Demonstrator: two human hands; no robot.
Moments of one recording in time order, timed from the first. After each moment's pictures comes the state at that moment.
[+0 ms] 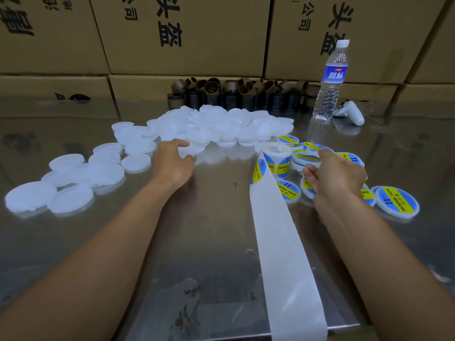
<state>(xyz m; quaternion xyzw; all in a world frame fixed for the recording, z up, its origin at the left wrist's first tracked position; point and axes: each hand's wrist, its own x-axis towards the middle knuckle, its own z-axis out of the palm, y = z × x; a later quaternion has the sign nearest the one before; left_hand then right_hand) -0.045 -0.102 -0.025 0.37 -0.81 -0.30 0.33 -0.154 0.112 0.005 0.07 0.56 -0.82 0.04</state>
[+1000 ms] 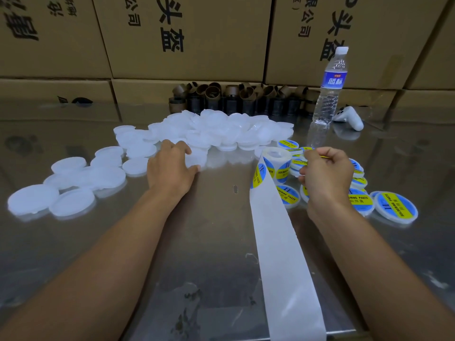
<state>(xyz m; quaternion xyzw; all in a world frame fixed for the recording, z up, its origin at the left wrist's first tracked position) -0.037 -0.093 -0.022 0.37 -0.87 -0.11 0.30 -0.142 0.104 0.005 -0.06 0.65 -0.76 -0.05</state>
